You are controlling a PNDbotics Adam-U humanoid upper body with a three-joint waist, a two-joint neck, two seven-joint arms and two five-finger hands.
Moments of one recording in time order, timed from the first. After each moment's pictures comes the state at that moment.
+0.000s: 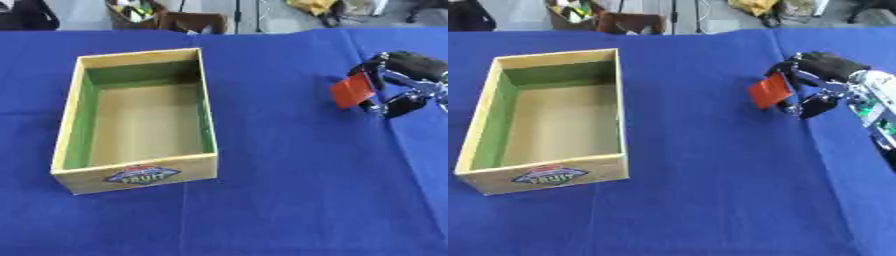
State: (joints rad) left arm -0.10 0.04 0.31 -1.98 0.26 -0.33 -0.35; right arm -0.59 -0.96 0.08 -1.27 0.63 -0.33 0.25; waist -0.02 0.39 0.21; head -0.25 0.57
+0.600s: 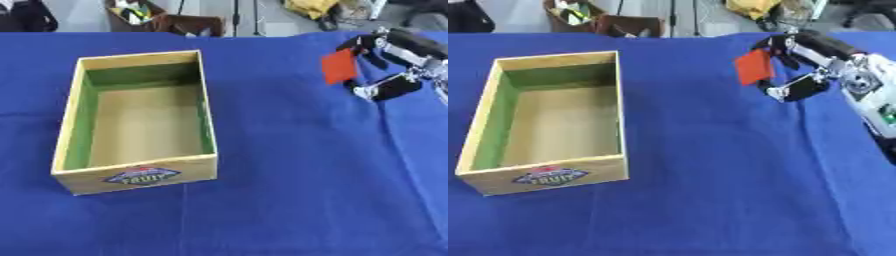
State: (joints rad) left arm -0.10 0.04 0.31 -1.98 0.26 -0.32 -0.35; right arm -0.62 -0.97 0.07 -1.48 0.36 -0.22 0.27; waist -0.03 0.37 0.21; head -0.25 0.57
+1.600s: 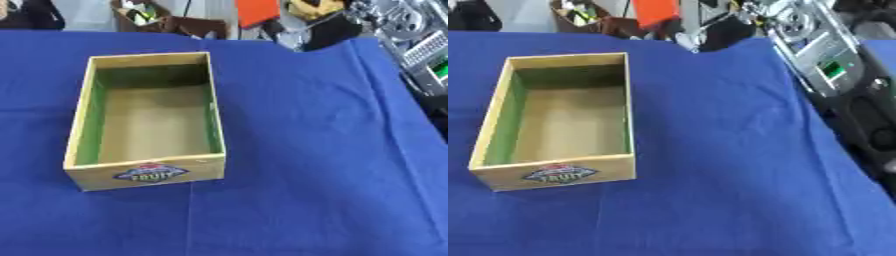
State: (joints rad) left arm -0.11 0.05 0.30 -1.98 0.27 -0.31 -0.36; right arm -0.95 -0.74 0.25 -1.62 0.28 -0.11 0.32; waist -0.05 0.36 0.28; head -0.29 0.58
